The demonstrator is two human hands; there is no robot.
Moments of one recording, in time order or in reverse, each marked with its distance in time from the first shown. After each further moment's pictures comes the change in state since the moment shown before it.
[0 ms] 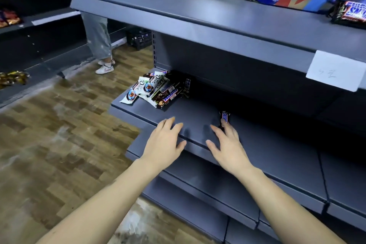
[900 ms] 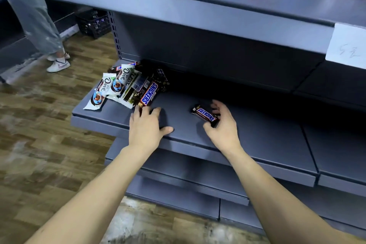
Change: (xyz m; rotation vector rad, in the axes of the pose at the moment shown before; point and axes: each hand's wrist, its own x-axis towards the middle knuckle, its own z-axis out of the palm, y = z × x) left_hand 0.070 -0.025 0.021 0.008 -0.062 -0.105; right_hand 0.040 0.014 0.015 0.400 0.393 0.236
